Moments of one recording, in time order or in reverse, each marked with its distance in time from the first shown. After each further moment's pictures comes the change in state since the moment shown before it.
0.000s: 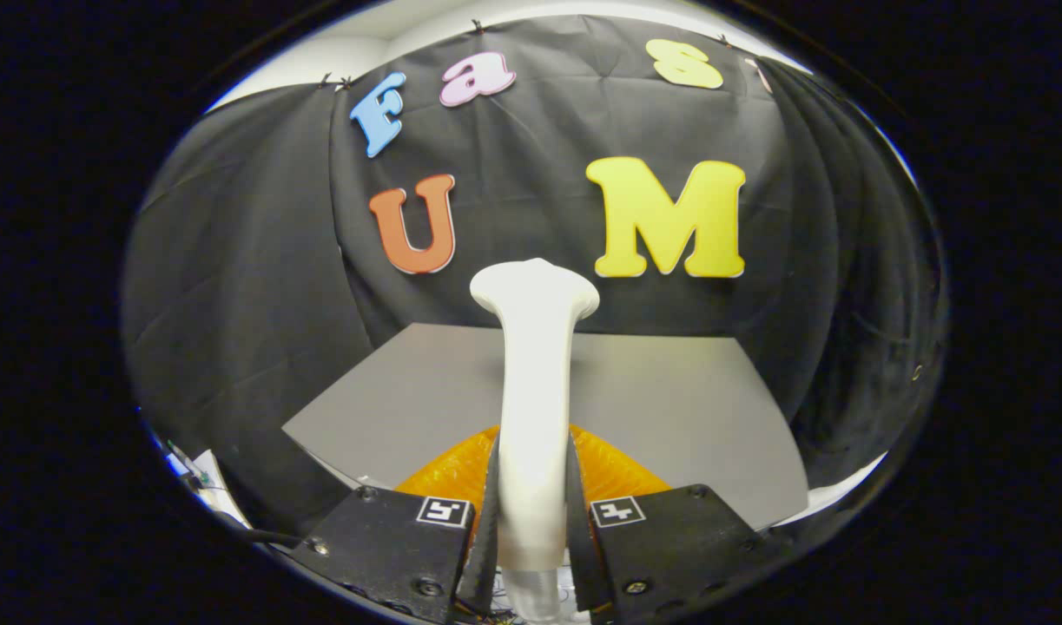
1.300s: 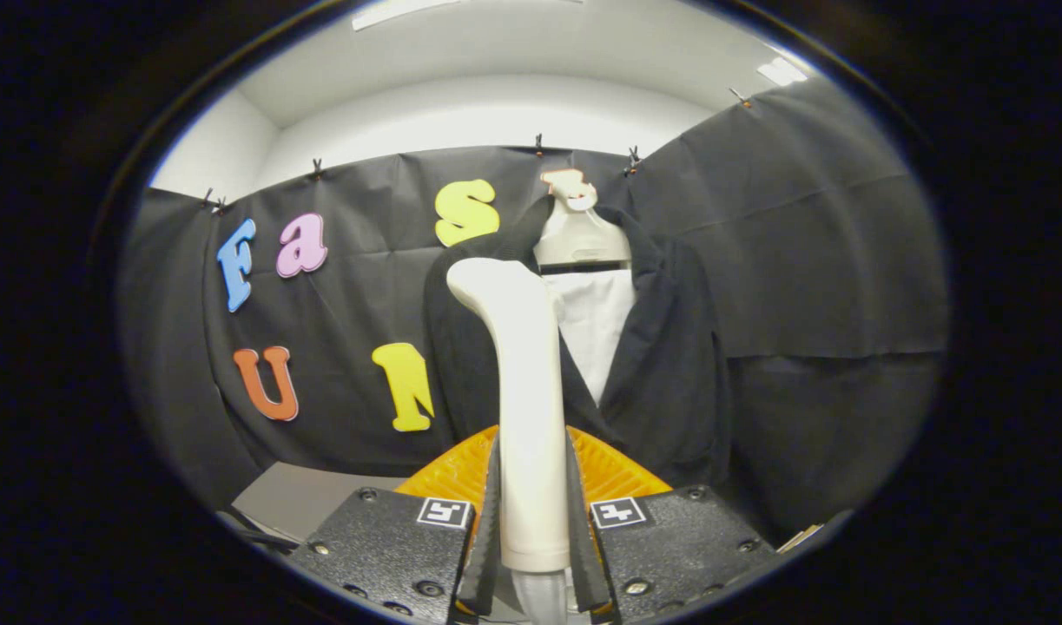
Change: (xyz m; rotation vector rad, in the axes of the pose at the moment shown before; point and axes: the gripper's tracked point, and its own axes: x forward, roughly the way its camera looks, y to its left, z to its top) arm -0.241 -0.259 0.131 0.157 -0.405 -0.456
